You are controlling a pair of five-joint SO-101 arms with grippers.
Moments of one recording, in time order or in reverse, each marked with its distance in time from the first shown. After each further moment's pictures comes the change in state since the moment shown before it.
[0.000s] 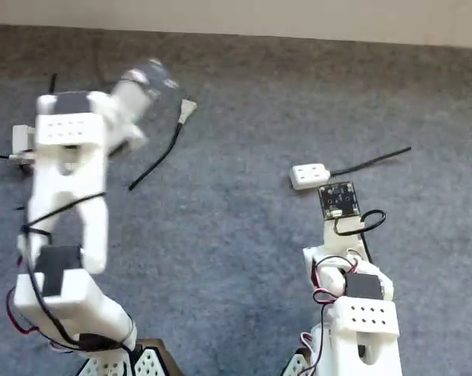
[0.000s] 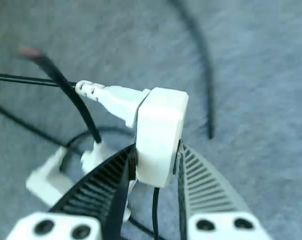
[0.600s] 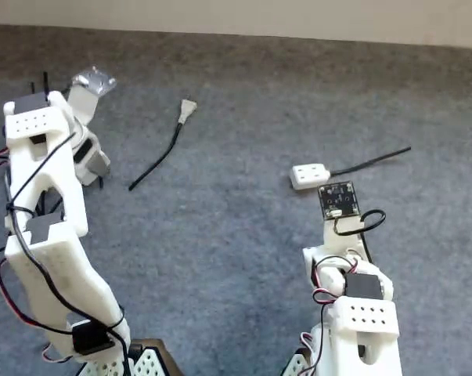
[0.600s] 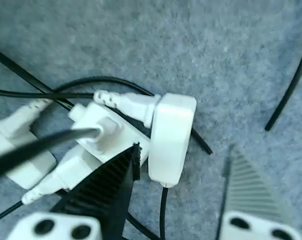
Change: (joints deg) left arm -11.2 21.0 -14.7 1.8 5.7; right arm 0.0 0.0 0.0 -0.1 0.0
